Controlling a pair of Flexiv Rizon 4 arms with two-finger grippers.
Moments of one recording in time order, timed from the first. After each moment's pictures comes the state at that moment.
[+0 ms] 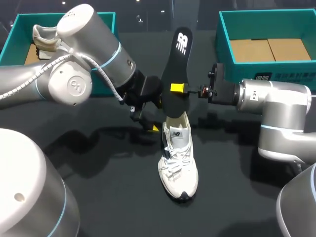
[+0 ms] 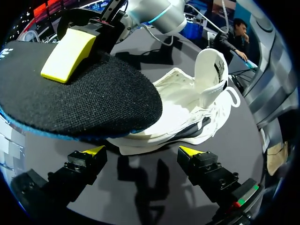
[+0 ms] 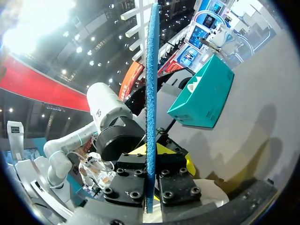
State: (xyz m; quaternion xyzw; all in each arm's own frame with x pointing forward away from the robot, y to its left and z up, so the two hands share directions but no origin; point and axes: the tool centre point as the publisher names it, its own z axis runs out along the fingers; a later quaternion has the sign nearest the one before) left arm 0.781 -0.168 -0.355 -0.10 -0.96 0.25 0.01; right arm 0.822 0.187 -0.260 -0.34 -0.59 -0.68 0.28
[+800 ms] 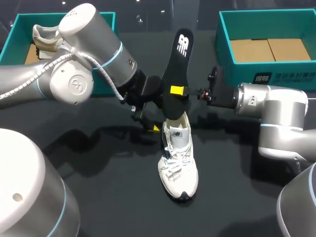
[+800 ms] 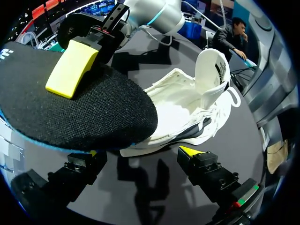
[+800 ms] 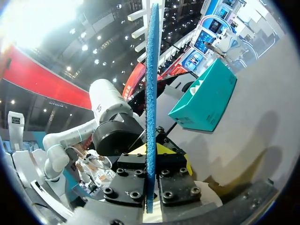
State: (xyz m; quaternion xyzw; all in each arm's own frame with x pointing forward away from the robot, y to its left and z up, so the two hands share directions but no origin) left arm 0.782 -0.170 -0.355 -0.10 -0.96 0.25 0.01; right arm 0.823 0.188 -0.271 -0.31 -0.59 -0.70 0.26
